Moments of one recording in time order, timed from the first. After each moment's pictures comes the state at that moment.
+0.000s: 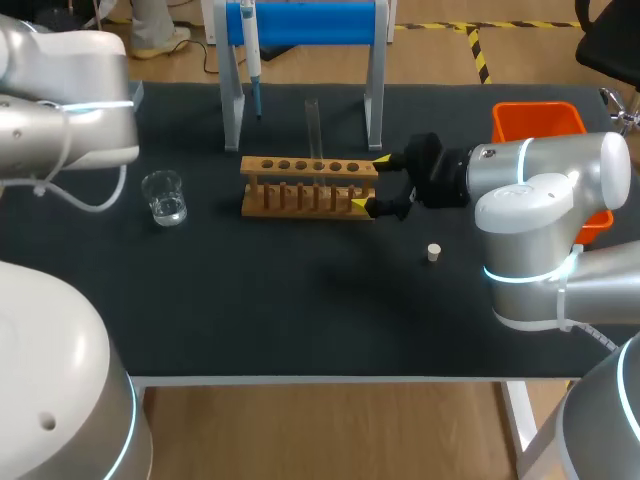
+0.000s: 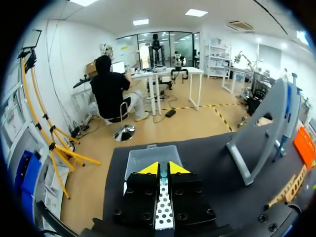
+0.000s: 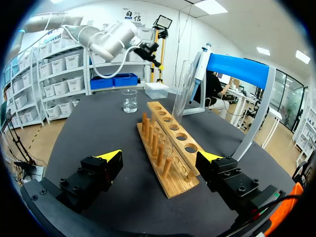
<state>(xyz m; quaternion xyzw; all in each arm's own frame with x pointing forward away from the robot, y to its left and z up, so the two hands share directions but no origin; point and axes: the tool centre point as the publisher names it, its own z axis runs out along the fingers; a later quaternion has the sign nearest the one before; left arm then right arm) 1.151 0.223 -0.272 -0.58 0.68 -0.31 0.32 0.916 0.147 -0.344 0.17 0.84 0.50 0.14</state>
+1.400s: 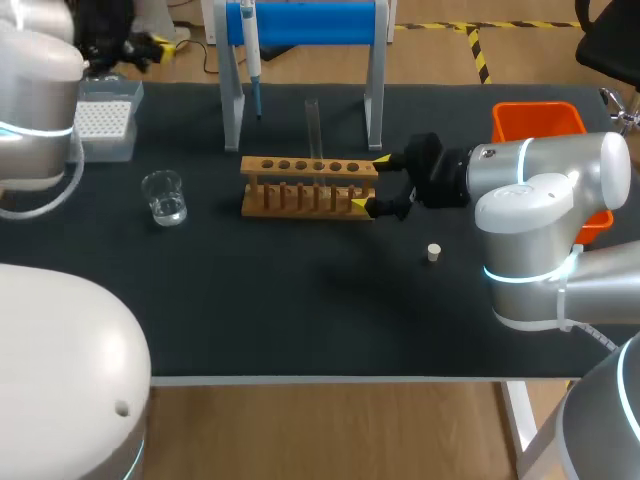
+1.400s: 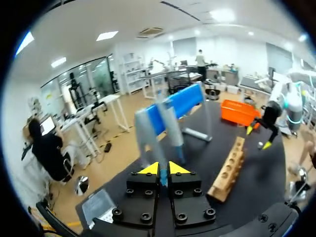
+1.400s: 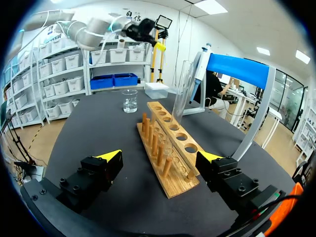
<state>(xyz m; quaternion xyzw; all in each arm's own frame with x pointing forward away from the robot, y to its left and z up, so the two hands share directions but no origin) 1.061 0.047 -0.177 -0.26 0.84 -0.43 0.22 0.916 0.147 -0.344 0.17 0.84 0.50 0.14</state>
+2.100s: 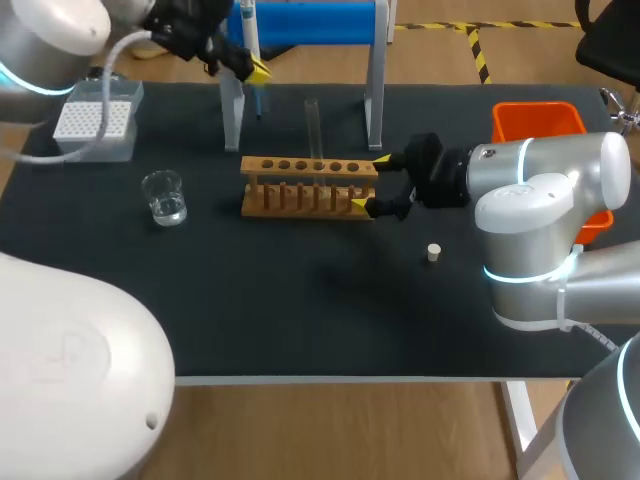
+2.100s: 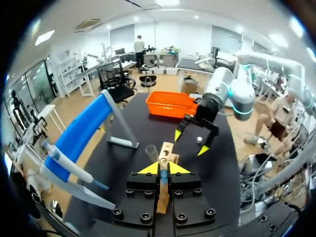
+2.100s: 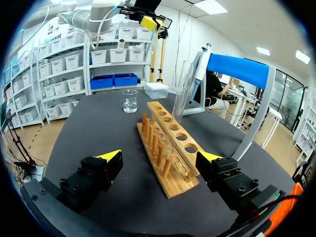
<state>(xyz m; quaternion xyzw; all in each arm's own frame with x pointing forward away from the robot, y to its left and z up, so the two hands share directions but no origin) 0.963 -0.100 -0.162 -0.09 0.91 -0.40 0.02 0.916 0.147 -0.344 0.17 0.84 0.50 0.14</state>
